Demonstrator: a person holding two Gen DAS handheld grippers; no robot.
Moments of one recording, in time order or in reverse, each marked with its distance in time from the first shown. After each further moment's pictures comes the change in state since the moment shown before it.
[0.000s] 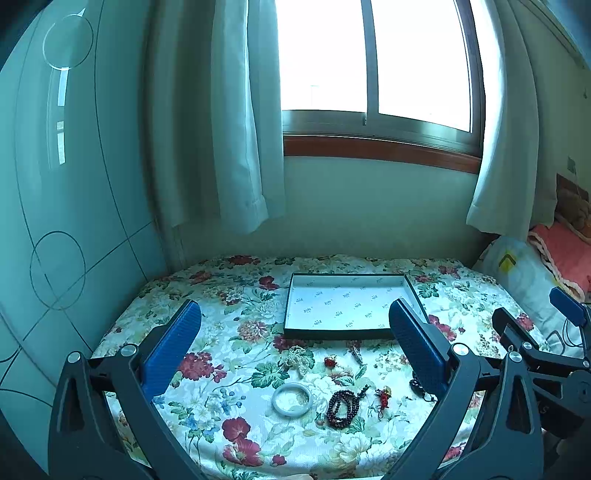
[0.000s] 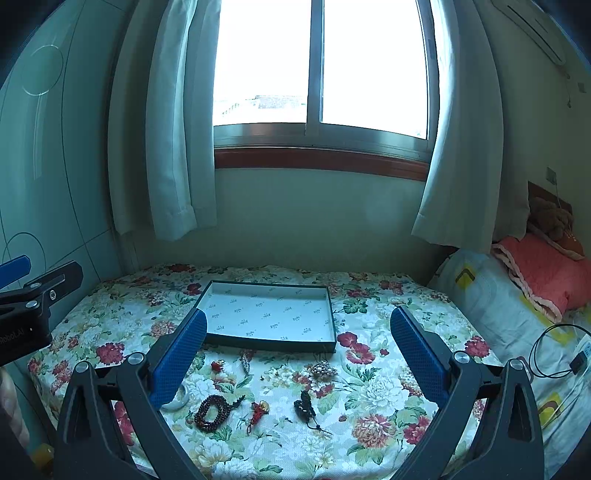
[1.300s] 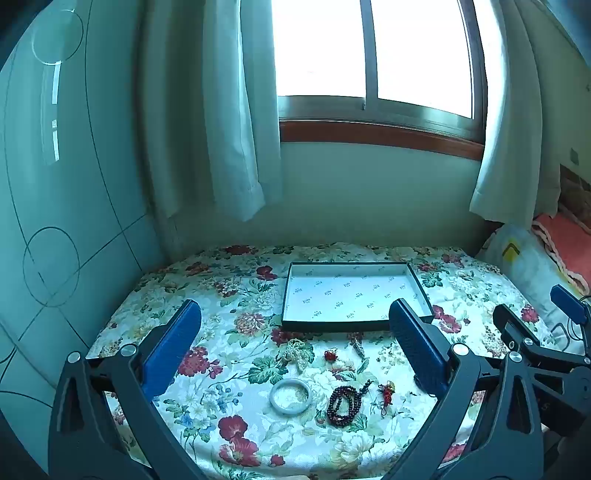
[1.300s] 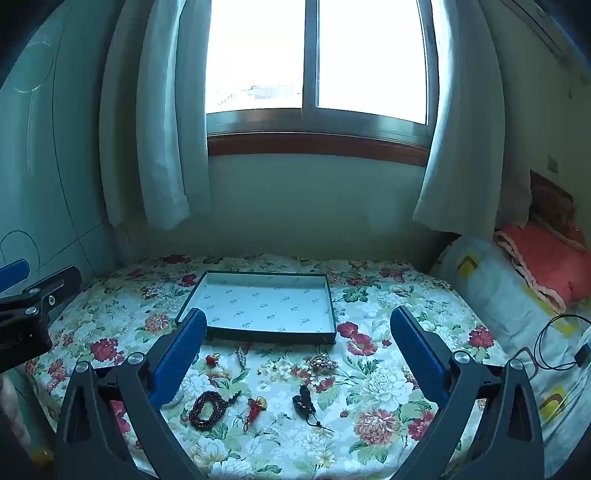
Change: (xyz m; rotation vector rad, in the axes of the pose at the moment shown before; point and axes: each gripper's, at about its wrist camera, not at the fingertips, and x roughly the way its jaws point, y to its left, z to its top) left arm 0.023 -0.004 -0.009 0.006 0.042 -0.002; right arm 0.018 0.000 -0.013 0.012 0.037 0.000
